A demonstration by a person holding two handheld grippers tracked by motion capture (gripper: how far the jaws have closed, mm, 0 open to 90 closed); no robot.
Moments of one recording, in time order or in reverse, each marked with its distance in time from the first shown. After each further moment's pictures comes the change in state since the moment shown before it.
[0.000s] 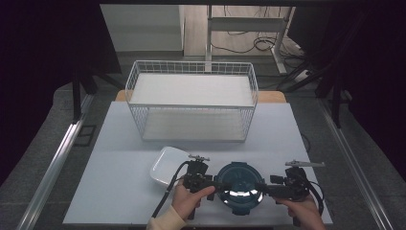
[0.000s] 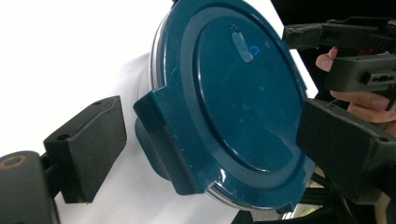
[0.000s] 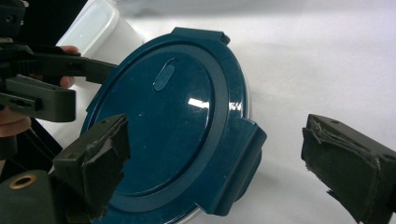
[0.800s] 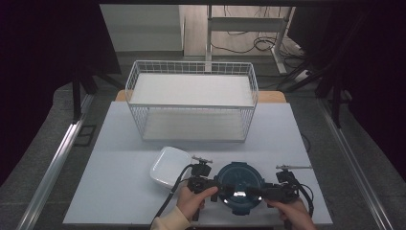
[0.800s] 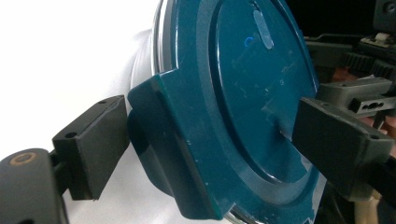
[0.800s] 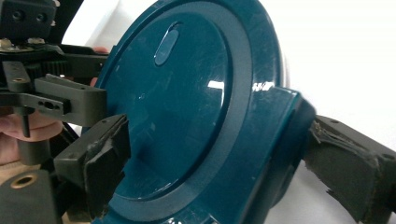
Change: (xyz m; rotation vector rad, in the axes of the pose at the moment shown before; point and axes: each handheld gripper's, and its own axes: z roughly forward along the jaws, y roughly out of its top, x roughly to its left) left arm 0.010 -0.005 0.022 0.037 -0.062 -0.081; right arm -0.005 -0.013 0.028 0.077 0.098 0.109
